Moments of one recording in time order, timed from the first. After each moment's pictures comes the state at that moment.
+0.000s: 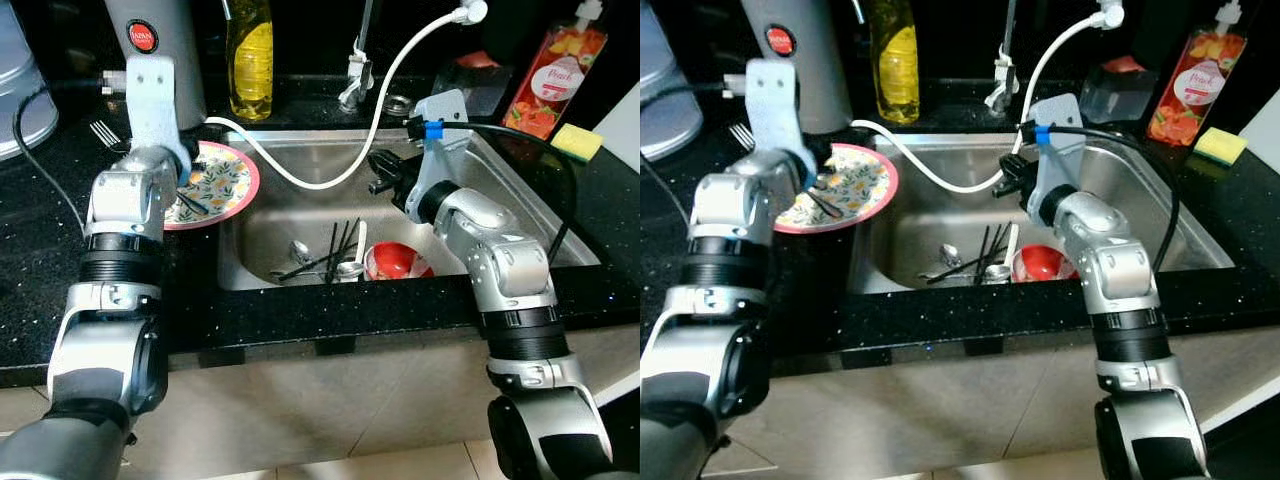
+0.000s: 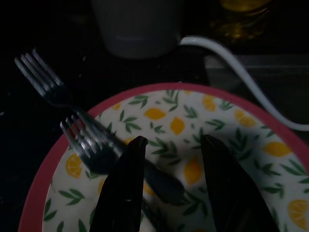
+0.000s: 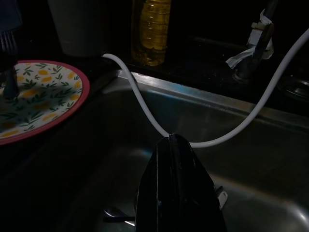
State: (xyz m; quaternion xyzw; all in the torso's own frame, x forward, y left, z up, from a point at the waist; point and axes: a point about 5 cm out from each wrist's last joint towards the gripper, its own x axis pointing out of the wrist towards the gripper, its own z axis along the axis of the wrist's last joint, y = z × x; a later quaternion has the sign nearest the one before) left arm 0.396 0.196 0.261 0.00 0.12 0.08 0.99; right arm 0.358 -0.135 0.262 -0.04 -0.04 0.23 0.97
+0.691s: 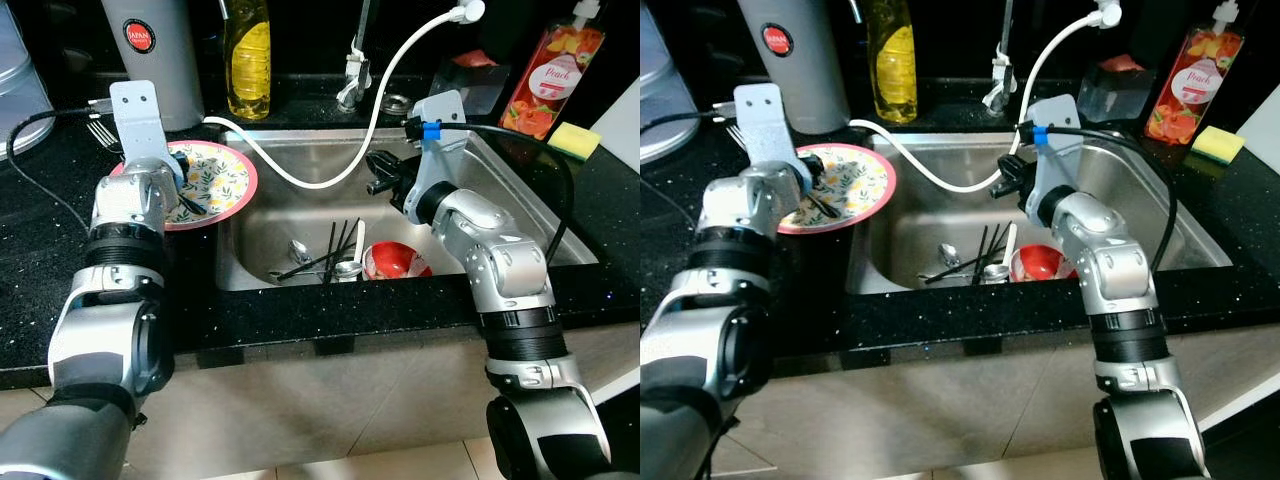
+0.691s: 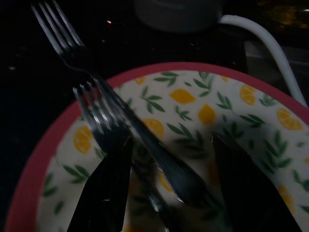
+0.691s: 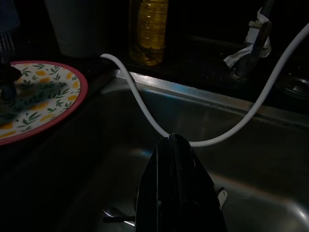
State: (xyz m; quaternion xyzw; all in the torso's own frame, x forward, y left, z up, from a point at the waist) left arm 0.405 0.195 0.250 -0.05 0.15 0.15 0.98; right arm 0.357 -0.135 0.261 -0.04 -0.04 0.23 0.97
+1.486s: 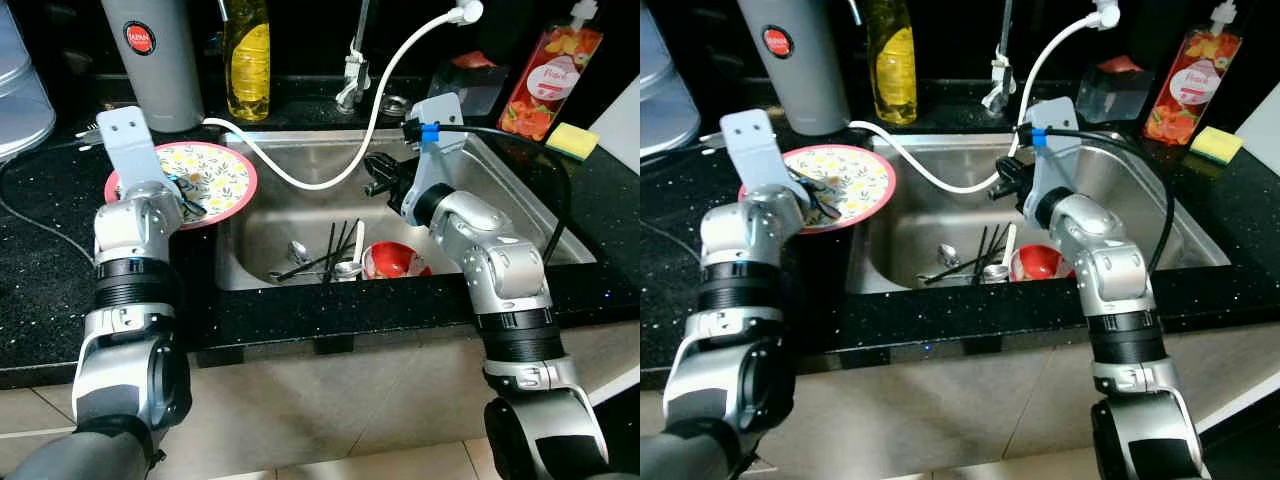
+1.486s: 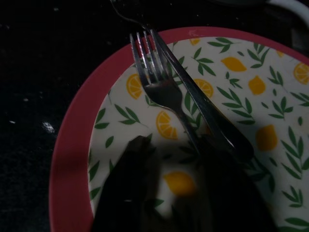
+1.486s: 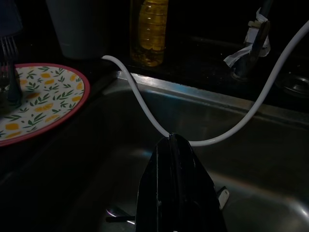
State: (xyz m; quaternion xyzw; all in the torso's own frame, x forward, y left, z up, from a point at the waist) left arm 0.381 0.208 0.228 -0.11 0.18 0.21 0.95; right arm 0.357 -0.133 0.259 -0.03 -0.03 0.23 0.97
